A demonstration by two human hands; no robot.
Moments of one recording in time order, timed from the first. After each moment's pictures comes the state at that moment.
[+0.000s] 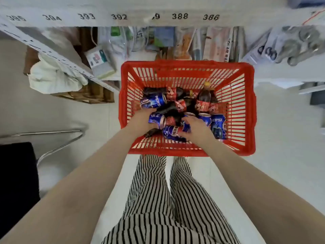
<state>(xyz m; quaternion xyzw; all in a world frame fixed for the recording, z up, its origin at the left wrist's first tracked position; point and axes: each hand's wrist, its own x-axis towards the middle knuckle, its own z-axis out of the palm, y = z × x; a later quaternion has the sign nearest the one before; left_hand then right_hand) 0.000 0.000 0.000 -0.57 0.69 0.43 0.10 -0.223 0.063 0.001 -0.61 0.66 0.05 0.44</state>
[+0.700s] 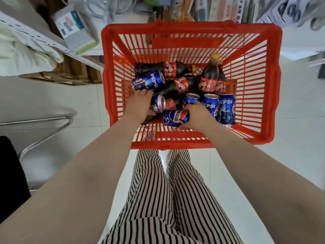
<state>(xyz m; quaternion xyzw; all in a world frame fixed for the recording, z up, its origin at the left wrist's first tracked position) -0.004 -0.005 -0.082 -0.54 0.78 0.27 0.16 -0.215 0.053 -0.053 -0.59 0.66 0.17 0.42</state>
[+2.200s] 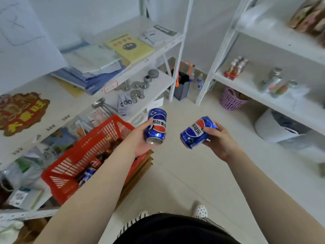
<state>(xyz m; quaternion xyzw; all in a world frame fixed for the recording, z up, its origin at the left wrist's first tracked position) -0.231 0.149 0.266 -0.31 0.28 0.91 0.07 -0.349 0.400 0.289 -0.01 0.60 -0.72 0.35</state>
